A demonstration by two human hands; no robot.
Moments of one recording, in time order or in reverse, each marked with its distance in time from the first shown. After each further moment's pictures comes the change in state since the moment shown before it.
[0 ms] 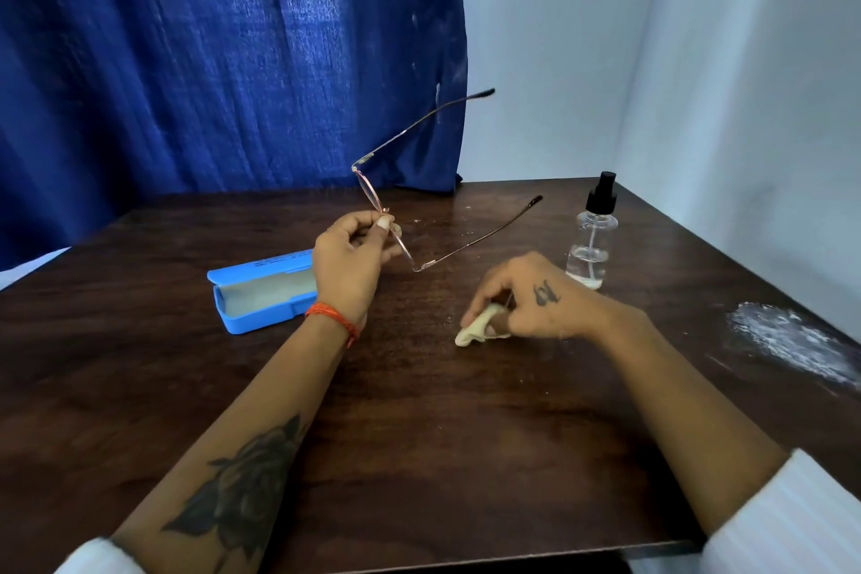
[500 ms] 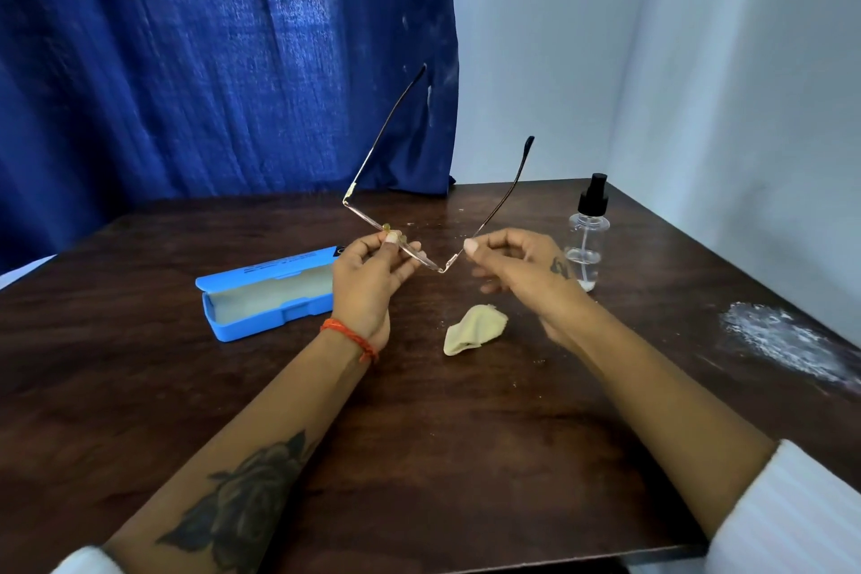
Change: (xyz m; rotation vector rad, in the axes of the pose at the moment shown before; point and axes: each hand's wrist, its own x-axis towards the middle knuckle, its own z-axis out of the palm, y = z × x) left_hand -0.014 -0.009 0.020 -0.352 -0.029 -0.199; right_hand 0.013 0.004 0.014 0.719 0.528 0.317
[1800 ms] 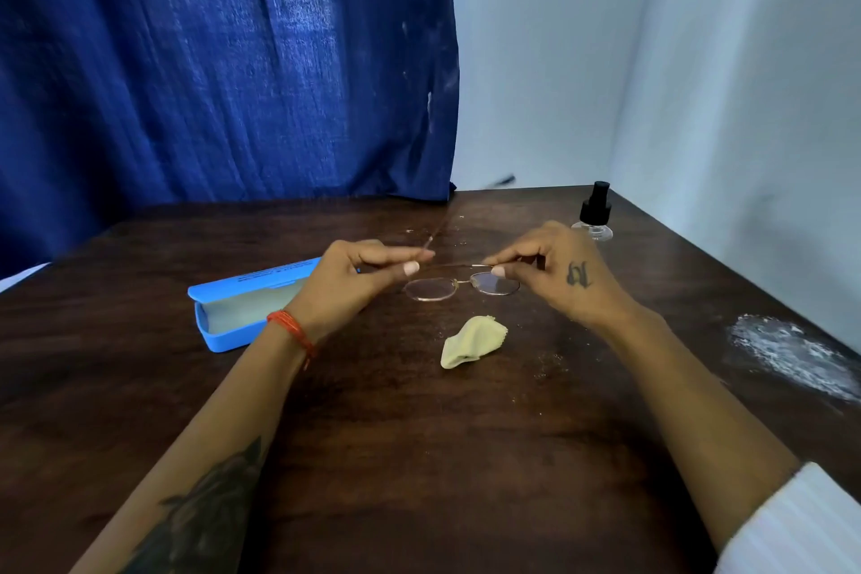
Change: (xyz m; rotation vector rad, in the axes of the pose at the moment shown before) left_hand 0.005 0.037 -0.025 0.827 -0.519 0.241; right_hand 0.014 0.000 -0.039 -0.589 -0.073 -0.463
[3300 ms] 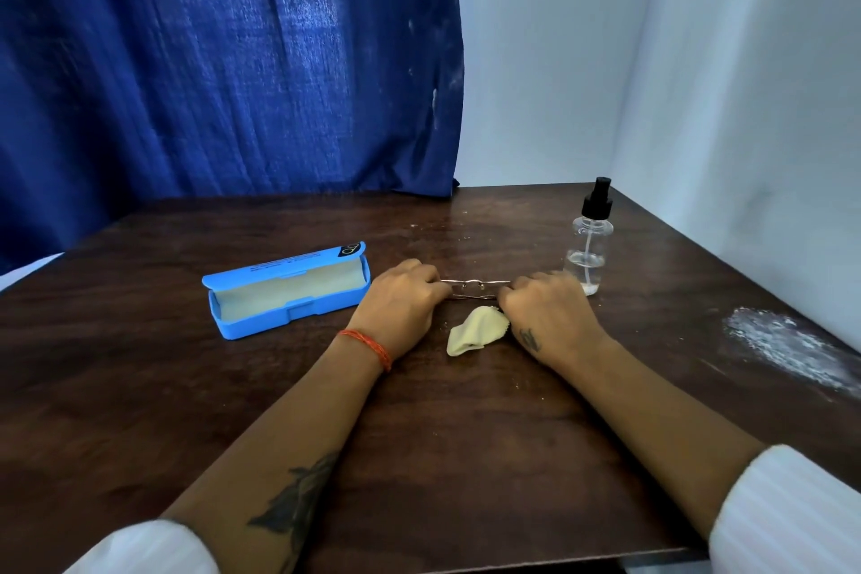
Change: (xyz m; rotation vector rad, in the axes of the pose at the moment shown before) left_hand 0.001 -0.025 0.045 0.909 -0.028 0.389; right_hand -0.029 -0.016 0.030 -0.894 -0.131 -0.196
